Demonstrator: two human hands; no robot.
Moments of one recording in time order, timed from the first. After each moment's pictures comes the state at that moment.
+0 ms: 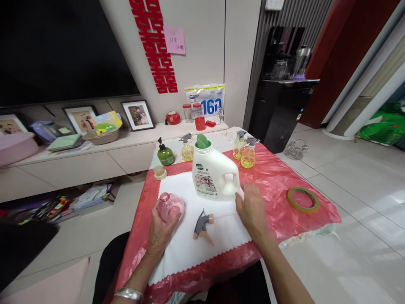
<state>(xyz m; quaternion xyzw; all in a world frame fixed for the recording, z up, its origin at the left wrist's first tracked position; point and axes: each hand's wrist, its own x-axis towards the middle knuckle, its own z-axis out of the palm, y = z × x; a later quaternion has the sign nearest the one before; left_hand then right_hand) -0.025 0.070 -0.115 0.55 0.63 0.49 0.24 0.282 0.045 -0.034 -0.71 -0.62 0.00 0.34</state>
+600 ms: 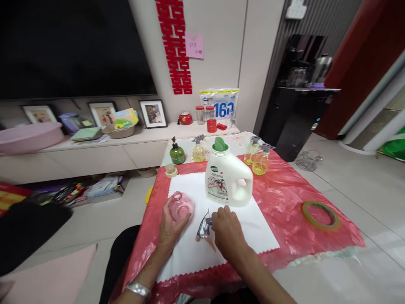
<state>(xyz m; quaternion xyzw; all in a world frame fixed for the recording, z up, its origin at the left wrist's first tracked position) -0.021 0.067 -0.113 0.56 0.61 0.50 0.24 0.188 0.024 -0.031 -0.60 -0.78 0.06 0.15</state>
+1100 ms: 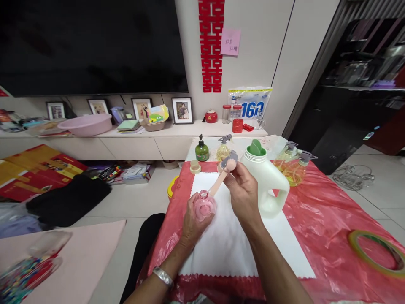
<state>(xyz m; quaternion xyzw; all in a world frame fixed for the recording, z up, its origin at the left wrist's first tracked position) -0.017 0.070 -0.125 0.57 0.60 0.52 0.22 0.137 0.099 0.054 -0.34 -0.53 0.42 0.65</state>
